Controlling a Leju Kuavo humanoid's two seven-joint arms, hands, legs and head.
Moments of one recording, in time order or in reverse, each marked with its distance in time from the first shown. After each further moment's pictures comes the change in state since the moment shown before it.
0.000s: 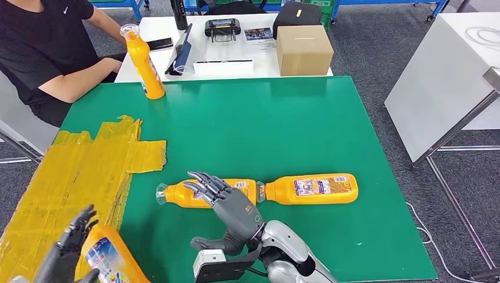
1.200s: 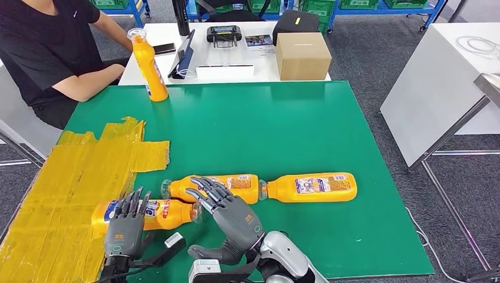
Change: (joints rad) left arm -0.260 -0.025 -0.490 0.452 -1.447 0.895 0.857; right arm 0.070 0.011 -0.004 -0.044 0.093 -0.019 0.061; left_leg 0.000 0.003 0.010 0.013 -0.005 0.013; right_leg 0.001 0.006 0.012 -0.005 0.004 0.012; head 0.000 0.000
